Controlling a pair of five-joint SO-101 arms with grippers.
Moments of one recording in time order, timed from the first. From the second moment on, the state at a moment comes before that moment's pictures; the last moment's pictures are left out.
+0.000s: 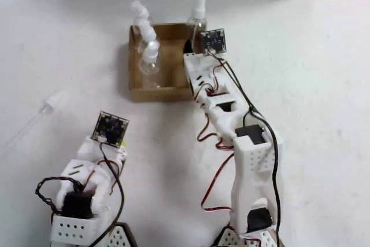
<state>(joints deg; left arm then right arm) 0.4 -102.4 97.2 55.5 -11.2 -16.1 35.3 17.3 -29.6 1.0</state>
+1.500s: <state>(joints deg) 0.4 -102.4 97.2 55.5 -11.2 -16.2 26.2 26.2 -34.2 1.0</state>
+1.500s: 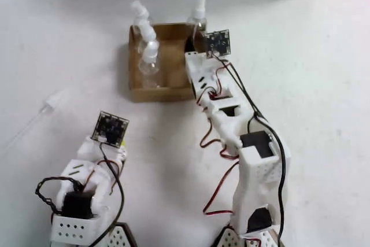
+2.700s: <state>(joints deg) -1.5 -102.4 97.2 55.5 -11.2 -0.1 -28.3 73.0 -30.5 1.0</state>
